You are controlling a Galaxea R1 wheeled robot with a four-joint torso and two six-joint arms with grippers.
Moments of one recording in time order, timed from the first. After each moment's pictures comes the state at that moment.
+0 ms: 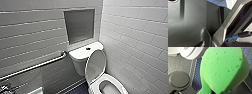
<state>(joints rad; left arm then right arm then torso) 1.52 2.50 -1.77 1.55 0.01 -1.49 -1.70 2.18 -1.56 -0.14 0.77 0.42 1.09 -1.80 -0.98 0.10</state>
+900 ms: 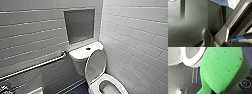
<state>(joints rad) 1.52 2.54 -1.83 1.55 0.01 -1.49 -1.54 2.04 -1.15 0.32 0.71 0.11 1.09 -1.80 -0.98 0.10</state>
